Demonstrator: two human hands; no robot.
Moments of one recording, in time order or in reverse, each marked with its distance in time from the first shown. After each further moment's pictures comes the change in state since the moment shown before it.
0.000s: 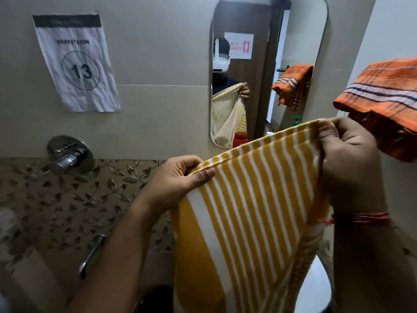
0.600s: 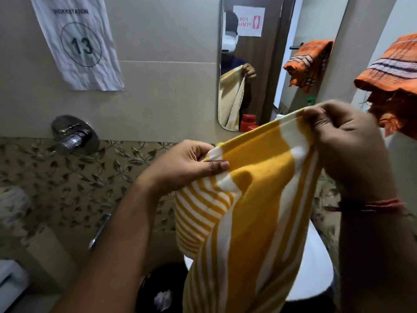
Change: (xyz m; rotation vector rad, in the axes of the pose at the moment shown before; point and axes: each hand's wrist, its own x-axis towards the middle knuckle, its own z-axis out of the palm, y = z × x) left_hand 0.002 0.005 -0.010 0.133 -0.210 -0.111; right_hand -0.005 0.008 0.015 -0.087 -0.208 -0.181
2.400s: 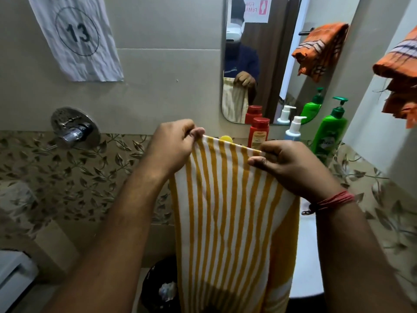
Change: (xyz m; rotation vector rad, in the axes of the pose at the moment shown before) left_hand 0.028 -0.020 -0.010 0.597 0.541 -0.001; right_hand -0.008 0.034 0.059 -0.261 -0.620 -0.018
